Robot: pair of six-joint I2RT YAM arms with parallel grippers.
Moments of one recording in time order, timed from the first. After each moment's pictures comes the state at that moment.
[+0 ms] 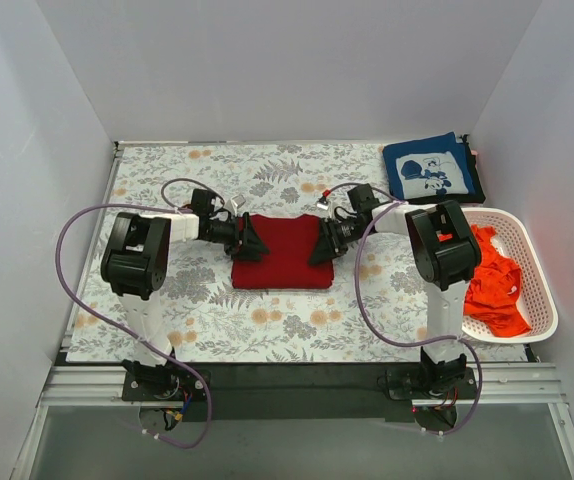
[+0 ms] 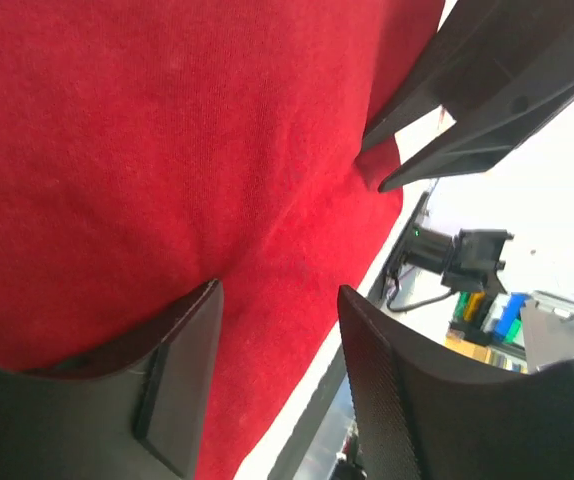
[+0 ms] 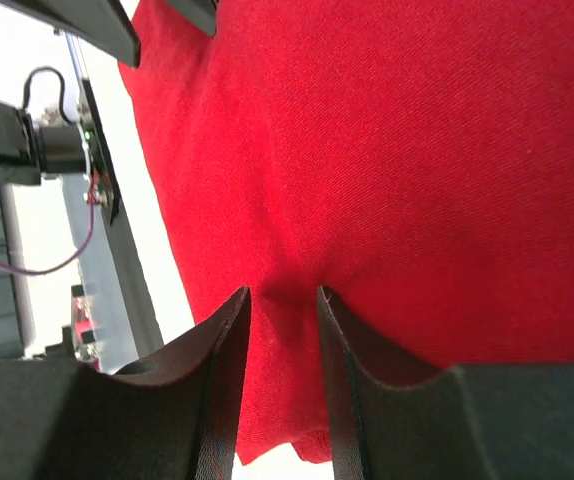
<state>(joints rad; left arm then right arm) -0.20 1.99 1.09 -0.19 0.96 -0.43 0.37 2.09 1.24 -0.32 -1.04 0.04</state>
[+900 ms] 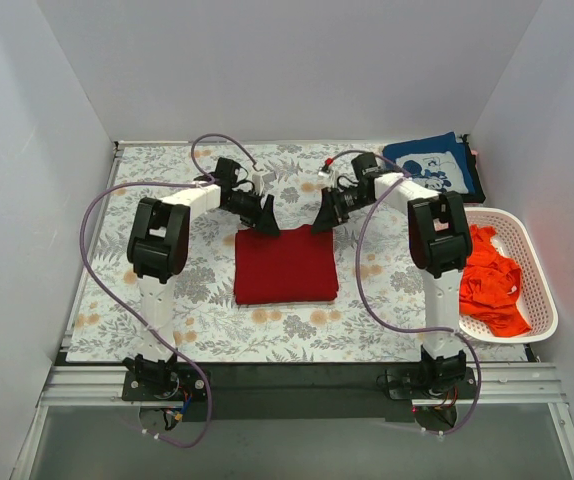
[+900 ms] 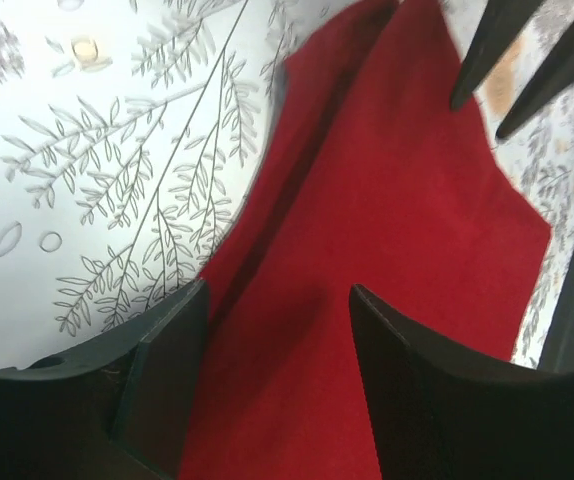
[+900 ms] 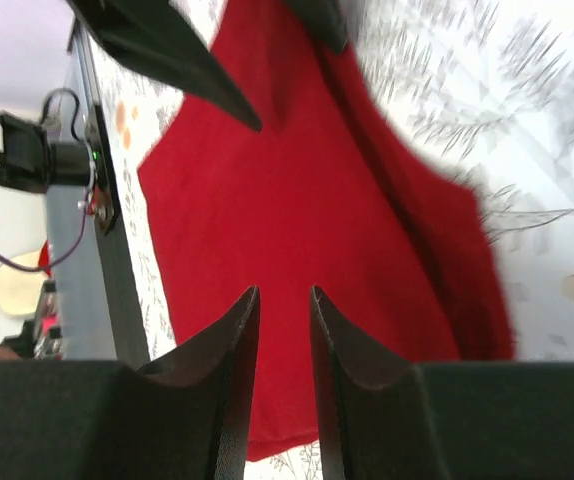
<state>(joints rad) -0.28 2.19 1.57 -0.48 0.89 0.20 0.29 2.20 1.66 -0.62 -1.11 -0.15</state>
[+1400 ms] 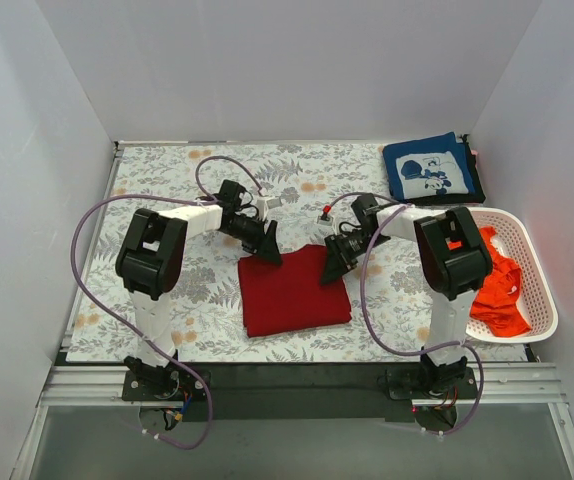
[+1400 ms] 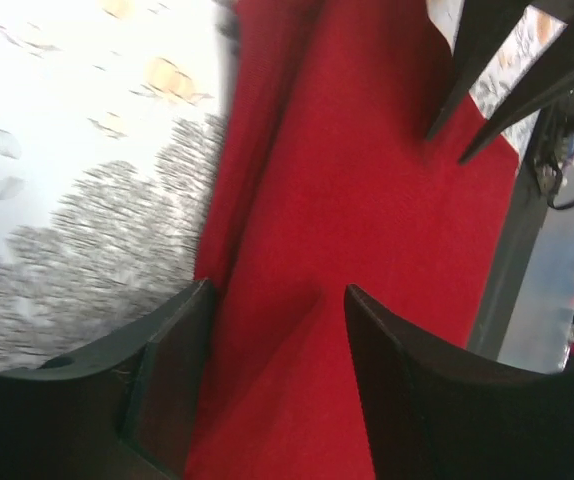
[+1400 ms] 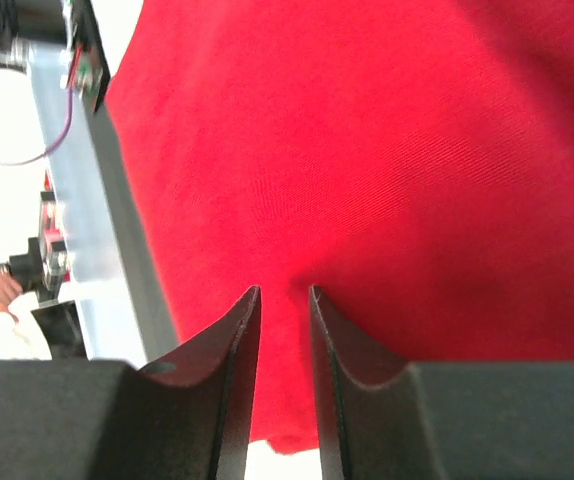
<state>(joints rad) -0.34 2.03 1.28 -0.45 0.91 0.16 0.37 2.00 1.18 -0.64 -1.06 -0.33</state>
